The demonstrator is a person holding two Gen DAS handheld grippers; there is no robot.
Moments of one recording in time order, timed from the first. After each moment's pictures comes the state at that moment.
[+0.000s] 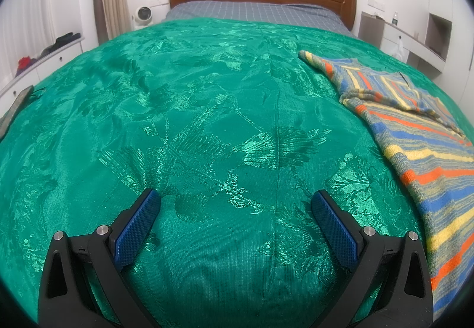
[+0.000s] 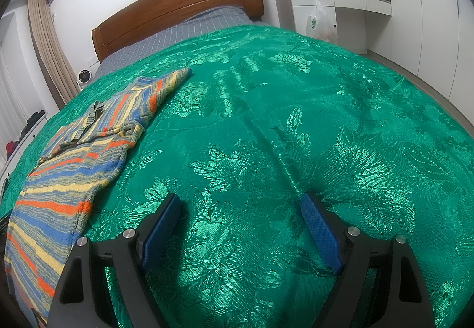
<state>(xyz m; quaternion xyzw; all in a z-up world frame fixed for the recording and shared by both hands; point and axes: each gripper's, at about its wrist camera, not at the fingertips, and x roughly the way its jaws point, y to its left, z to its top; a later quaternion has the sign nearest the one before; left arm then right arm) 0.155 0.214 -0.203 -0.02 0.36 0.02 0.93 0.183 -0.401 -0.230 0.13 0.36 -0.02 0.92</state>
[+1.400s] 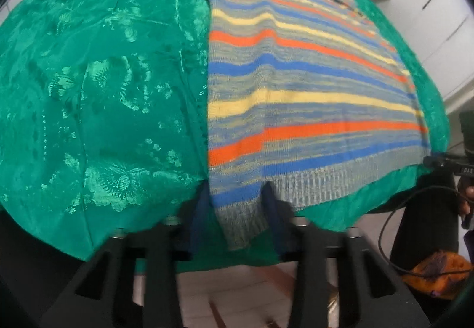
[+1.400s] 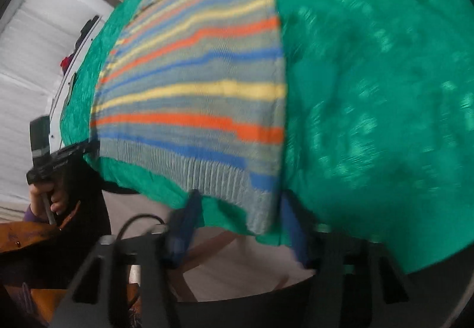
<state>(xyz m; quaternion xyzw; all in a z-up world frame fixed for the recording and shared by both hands) 0.024 0.125 -0.190 -0.02 0.58 -0.15 0.80 0.070 -0.301 -0.224 0.14 0.61 0.20 0.75</state>
